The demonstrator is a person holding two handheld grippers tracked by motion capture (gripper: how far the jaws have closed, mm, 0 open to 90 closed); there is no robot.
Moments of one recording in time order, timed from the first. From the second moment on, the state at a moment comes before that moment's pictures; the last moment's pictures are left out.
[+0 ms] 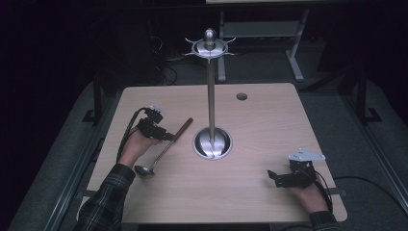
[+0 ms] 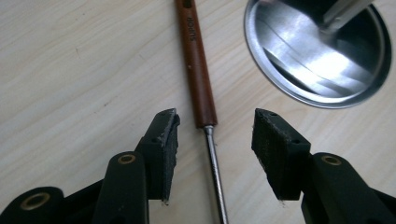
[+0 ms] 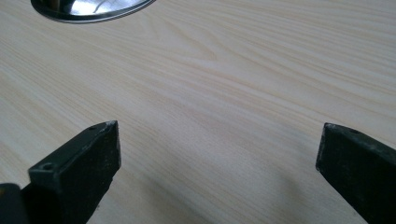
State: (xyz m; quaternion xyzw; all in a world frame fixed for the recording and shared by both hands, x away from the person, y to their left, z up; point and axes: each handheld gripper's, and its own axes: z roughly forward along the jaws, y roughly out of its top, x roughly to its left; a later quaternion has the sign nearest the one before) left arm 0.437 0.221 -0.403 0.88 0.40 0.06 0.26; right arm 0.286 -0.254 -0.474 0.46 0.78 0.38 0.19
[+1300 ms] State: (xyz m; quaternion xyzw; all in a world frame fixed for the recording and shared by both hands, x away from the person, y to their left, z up) left arm 0.466 0.182 -0.437 0.90 0.40 0.06 0.18; right arm 0.286 -0.254 -0.475 0.46 0.78 0.37 0.19
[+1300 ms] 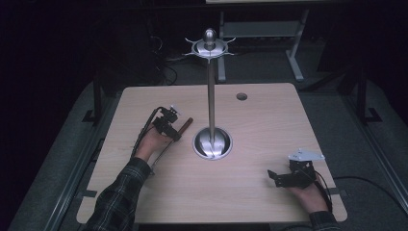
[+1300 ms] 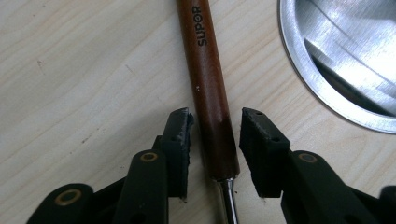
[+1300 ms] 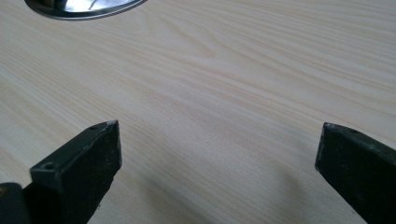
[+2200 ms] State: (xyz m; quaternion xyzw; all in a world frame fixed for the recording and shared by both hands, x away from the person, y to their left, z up) left arm 0.465 0.189 -0.425 0.88 0.42 0.05 0.21; right arm 0.286 -0.255 -0.475 0.46 0.78 0.37 0.19
